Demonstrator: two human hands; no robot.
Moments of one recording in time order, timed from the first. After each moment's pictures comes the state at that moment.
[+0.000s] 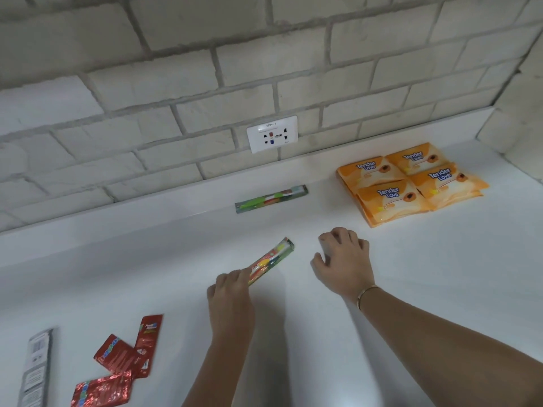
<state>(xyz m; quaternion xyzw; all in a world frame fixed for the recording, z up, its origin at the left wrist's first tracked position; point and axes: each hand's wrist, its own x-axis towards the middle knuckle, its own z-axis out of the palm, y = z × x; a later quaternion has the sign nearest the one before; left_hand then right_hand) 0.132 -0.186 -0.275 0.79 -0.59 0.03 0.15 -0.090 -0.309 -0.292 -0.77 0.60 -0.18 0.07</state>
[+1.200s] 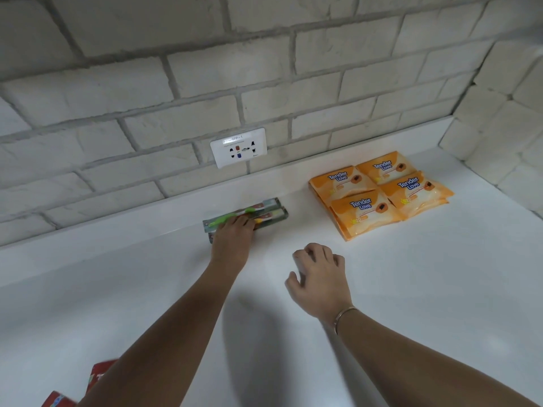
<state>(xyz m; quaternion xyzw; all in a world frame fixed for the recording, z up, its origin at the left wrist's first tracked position) 0.127 -0.378 -0.268 0.67 -0.74 0.07 0.03 -0.091 -0.312 -0.293 -0.77 0.61 -0.16 0.07</state>
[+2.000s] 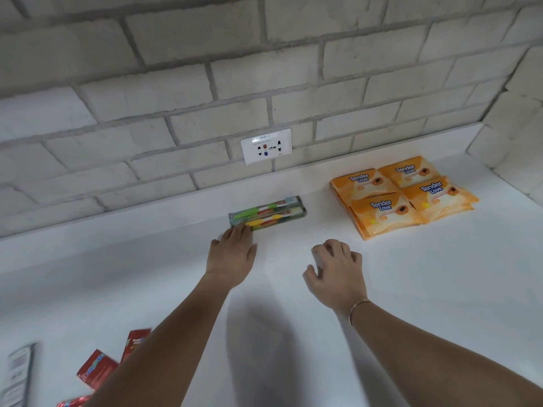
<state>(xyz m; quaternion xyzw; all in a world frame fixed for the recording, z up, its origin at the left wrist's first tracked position) 0.174 -0.314 -0.274 0.71 -0.70 0.03 0.03 -0.092 -0.310 -0.292 -0.77 0.61 -0.17 0.07</state>
